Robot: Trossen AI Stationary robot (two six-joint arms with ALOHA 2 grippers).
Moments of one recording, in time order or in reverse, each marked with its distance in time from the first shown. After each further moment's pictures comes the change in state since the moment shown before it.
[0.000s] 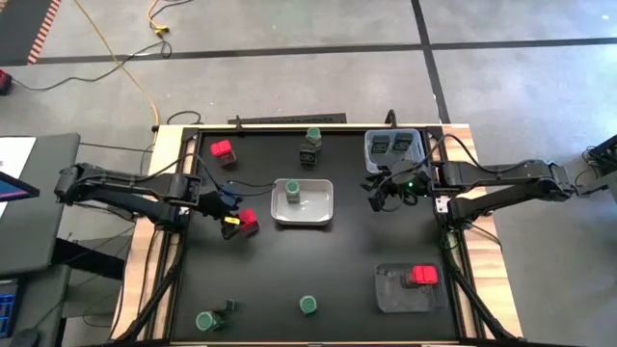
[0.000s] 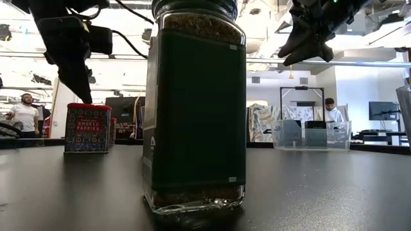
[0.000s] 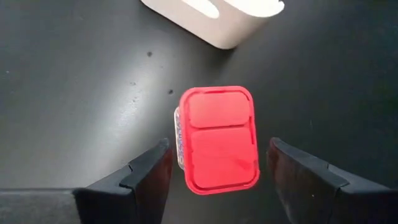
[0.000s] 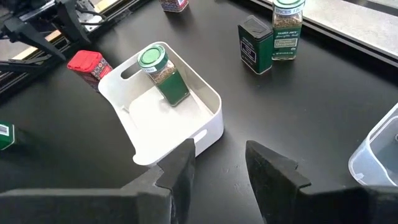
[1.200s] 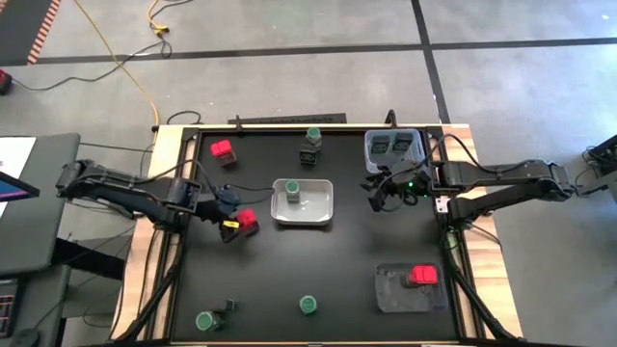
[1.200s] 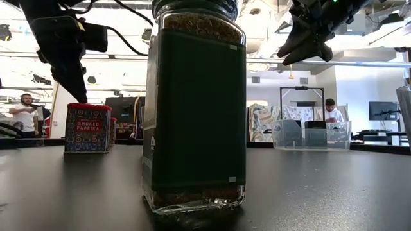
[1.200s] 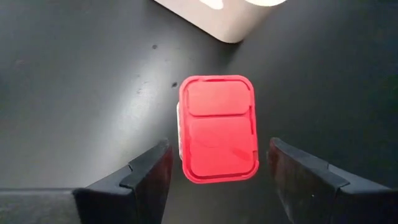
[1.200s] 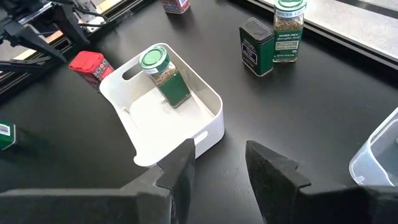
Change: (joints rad) left arm -0.107 -0.001 0.000 -0.029 -0.111 -0.116; right arm 0.000 0.000 0.000 0.007 0.000 -0.009
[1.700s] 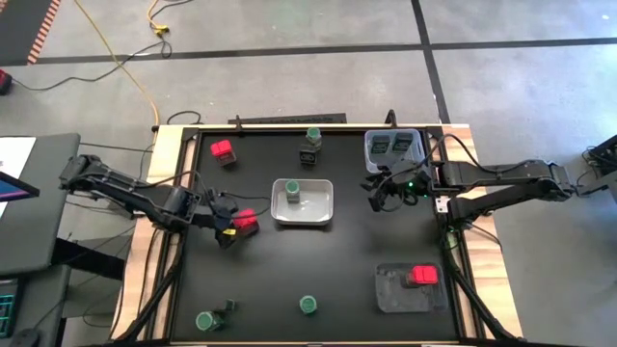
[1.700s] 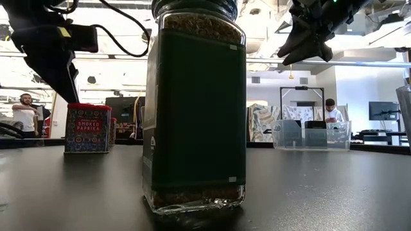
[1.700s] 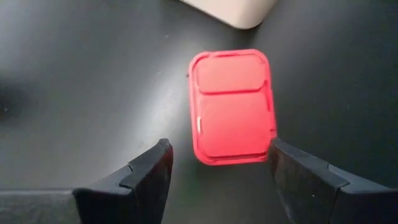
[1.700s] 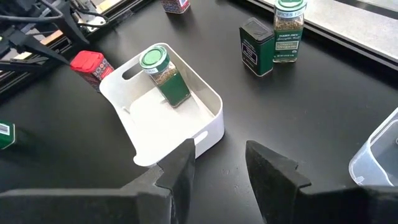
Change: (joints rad) left arm -0.132 0.000 -0.046 -0.016 -0.141 -0.049; right arm 0.000 0.000 0.000 0.000 0.000 -0.003
